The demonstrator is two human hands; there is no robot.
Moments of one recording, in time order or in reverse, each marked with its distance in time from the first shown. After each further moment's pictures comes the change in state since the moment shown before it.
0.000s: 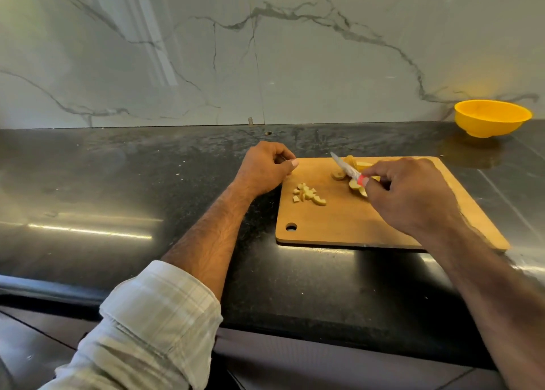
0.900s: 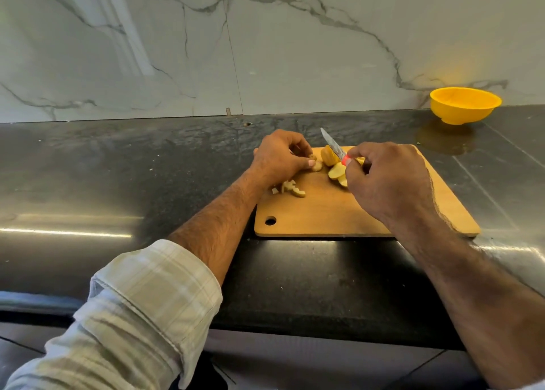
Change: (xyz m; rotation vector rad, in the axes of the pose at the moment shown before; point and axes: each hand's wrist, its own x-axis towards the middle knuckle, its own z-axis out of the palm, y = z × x) left_hand 0.025 0.032 0.053 -0.028 -0.095 0.033; right_hand 0.000 -0.005 0.005 -0.004 0.181 -0.005
